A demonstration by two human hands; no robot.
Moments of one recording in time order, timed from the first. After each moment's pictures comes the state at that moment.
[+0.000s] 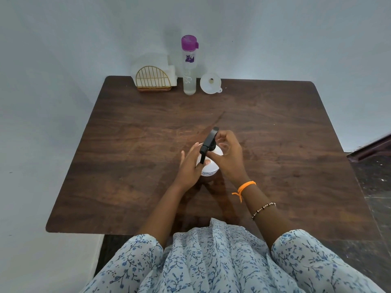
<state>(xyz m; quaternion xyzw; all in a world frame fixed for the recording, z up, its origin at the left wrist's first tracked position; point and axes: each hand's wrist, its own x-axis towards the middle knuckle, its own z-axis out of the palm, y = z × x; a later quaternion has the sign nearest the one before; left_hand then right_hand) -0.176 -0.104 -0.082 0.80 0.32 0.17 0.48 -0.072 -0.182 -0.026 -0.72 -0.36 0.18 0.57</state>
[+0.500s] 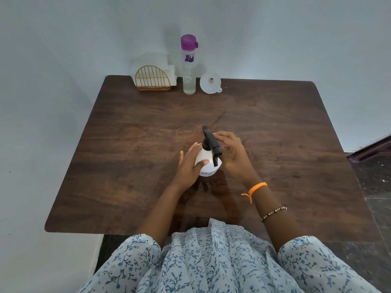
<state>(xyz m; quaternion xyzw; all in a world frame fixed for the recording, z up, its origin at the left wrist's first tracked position) -0.176 -0.104 -0.078 0.80 0.33 0.15 0.48 -0.050 -0.197 -0.025 -0.71 -0.46 0.20 0.49</state>
